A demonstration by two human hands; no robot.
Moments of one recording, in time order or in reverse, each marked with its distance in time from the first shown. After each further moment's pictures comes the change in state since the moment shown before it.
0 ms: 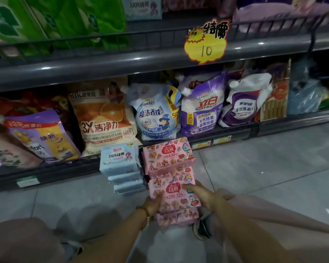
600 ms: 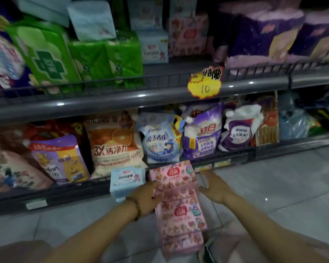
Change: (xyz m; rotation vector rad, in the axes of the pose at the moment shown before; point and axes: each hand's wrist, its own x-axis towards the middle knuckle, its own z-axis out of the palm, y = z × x) left_hand -0.085 0.092 -0.047 1.008 0.134 0.601; right_hand -0.077 -0.095 -0.010 -1.044 0.346 -0.336
